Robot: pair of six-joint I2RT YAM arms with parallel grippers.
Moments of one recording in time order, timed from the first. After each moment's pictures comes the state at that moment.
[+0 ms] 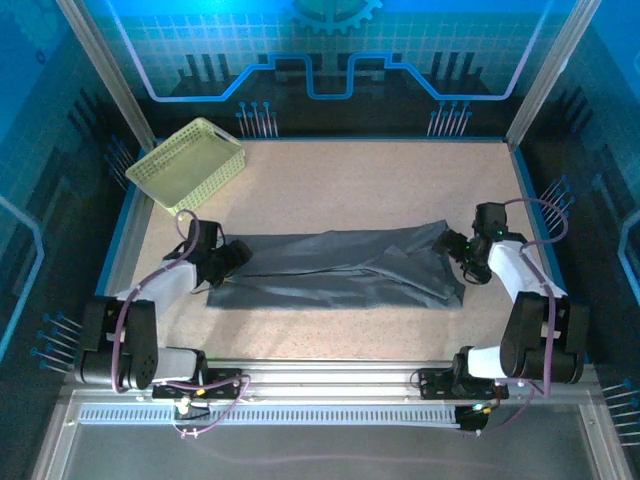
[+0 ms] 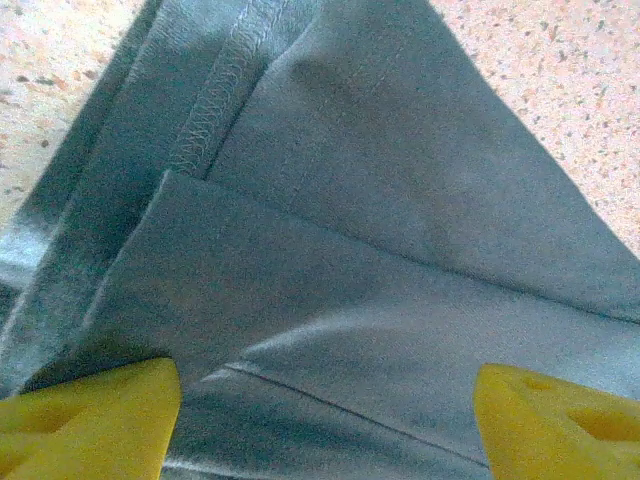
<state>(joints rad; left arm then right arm) -0.04 1.32 0.60 -0.31 0.15 -0.79 -0.16 1.36 0.80 -0.63 -0.12 0.47</state>
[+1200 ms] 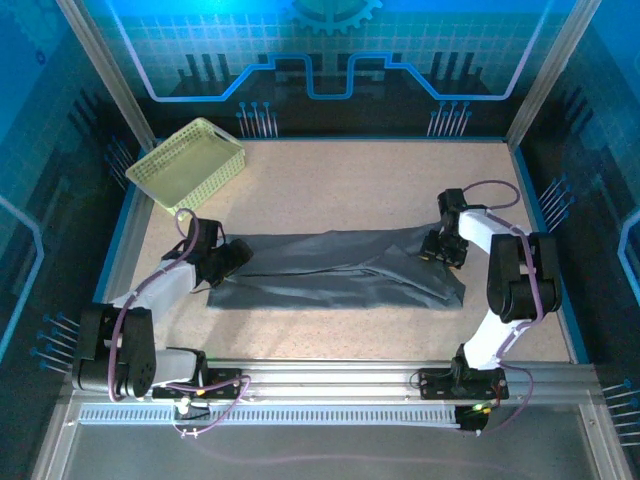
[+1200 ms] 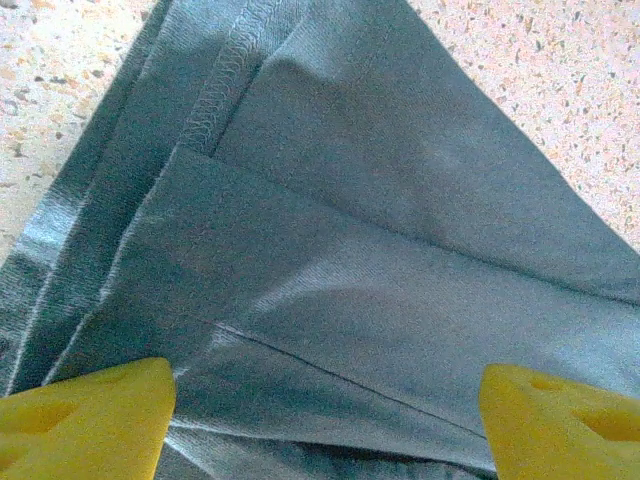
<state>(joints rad) -0.05 1.30 0.62 -0.36 0.14 -0.79 0.02 1.74 1.03 -0.72 0.01 0.43</state>
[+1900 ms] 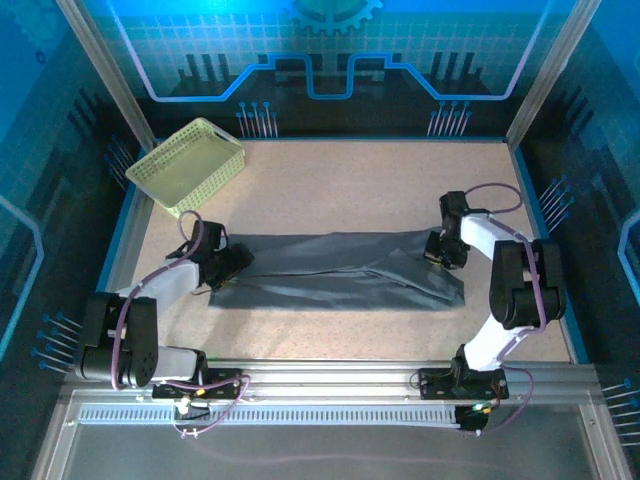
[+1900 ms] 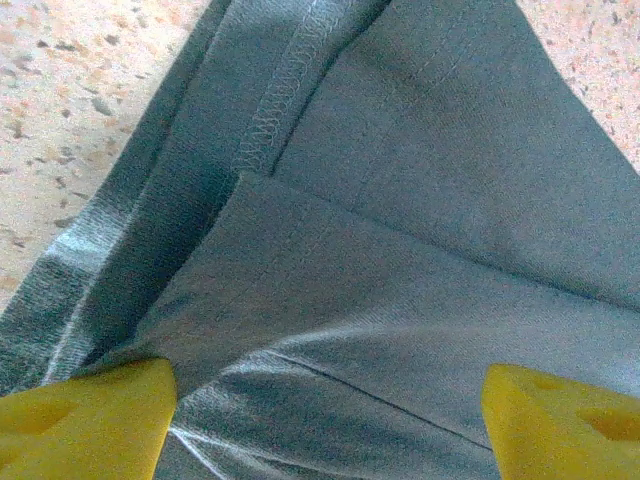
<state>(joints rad) -0.07 1.36 0.60 -0.33 0.12 -0.80 0.01 1.68 0.98 -0.70 0.00 0.44</state>
